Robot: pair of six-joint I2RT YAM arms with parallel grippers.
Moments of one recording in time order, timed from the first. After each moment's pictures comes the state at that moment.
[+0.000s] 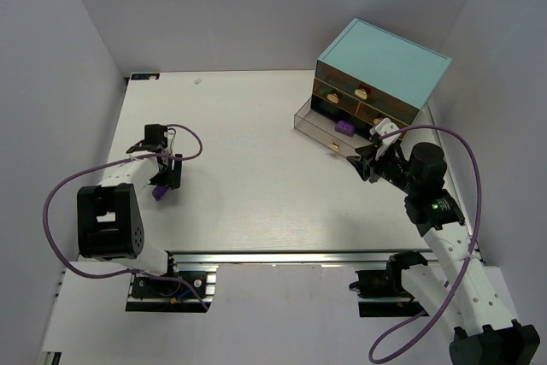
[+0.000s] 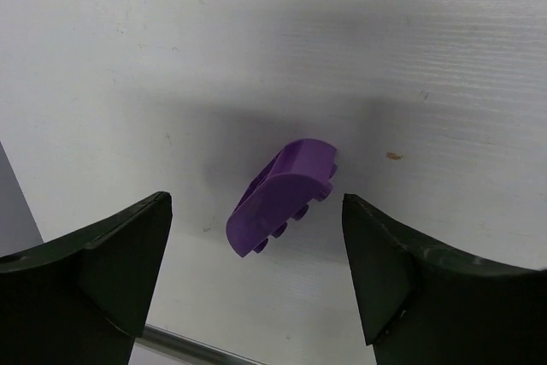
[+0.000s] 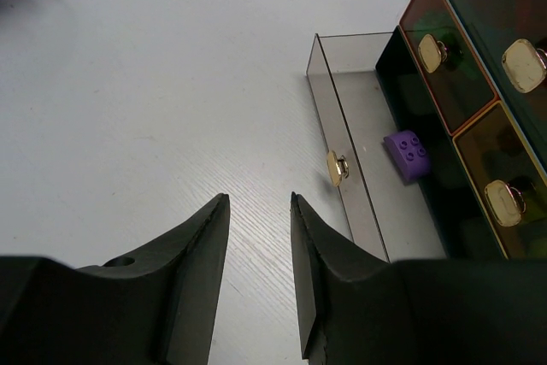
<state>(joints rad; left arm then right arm) 0.05 1.50 0.87 -0.54 -0.29 0.14 0.23 0.72 0.67 -0.19 -0.52 -0.24</state>
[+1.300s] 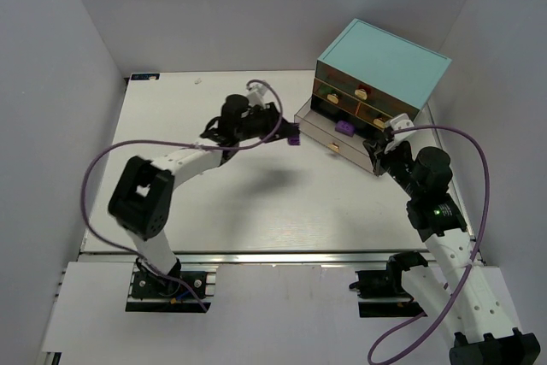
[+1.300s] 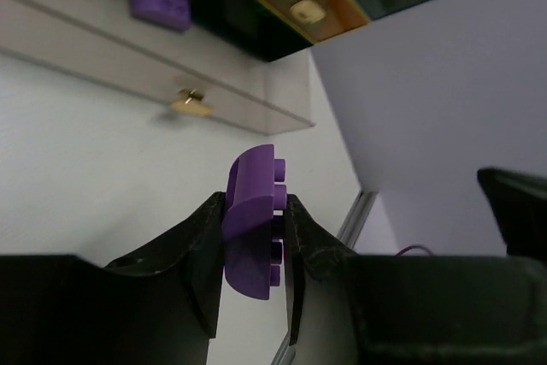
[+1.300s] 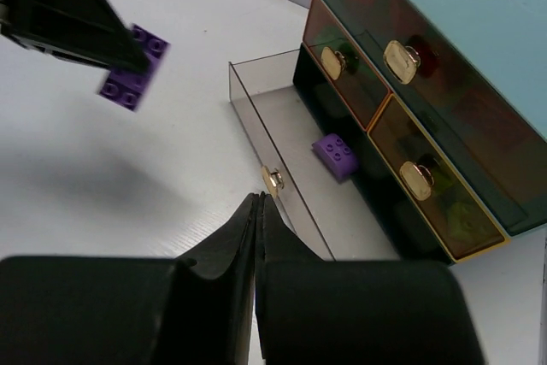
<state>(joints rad) -0.50 1.70 1.12 0.27 0.51 -0.74 0.23 0.67 0.66 -0.10 -0.30 -0.16</state>
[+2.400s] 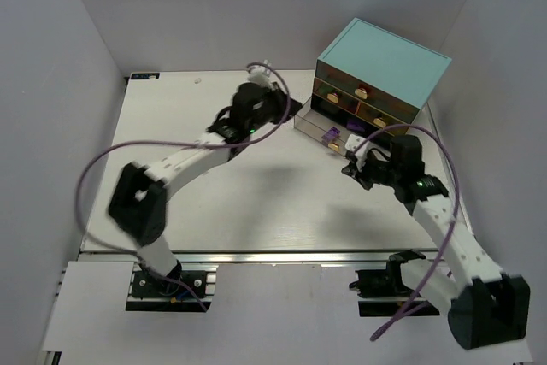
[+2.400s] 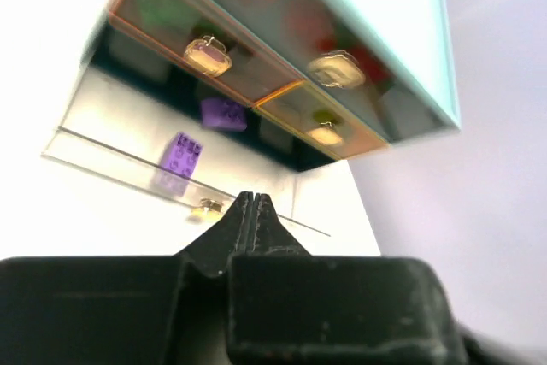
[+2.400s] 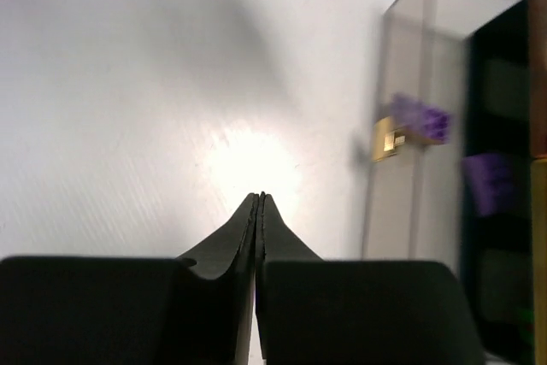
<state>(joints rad) -0.65 1.88 1.44 0.22 0.10 -0.78 0.20 0.87 0.66 -0.32 -0.68 -0.66</state>
